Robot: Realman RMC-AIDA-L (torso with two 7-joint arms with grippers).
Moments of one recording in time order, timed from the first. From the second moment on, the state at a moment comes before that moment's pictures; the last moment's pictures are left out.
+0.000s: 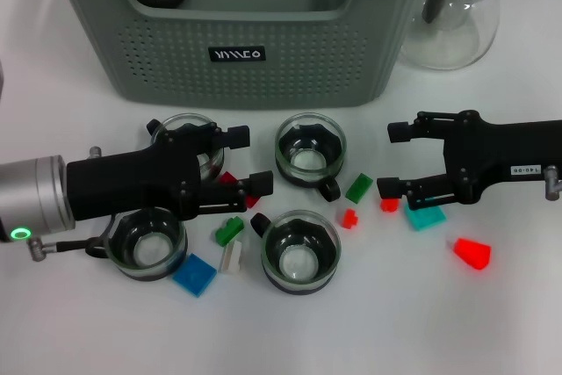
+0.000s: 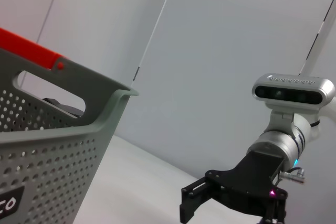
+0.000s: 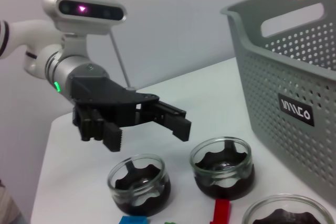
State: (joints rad) left arm -0.44 -2.13 0.55 0.52 2.02 1.75 -1.28; right arm 0.59 2.05 -0.71 -0.58 -2.12 -1.65 1.32
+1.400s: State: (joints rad) left arm -0.45 -2.11 0.54 0.55 2.12 1.73 -1.27; right arm 0.86 2.11 -1.51 -0.95 -2.21 -1.67 1.77
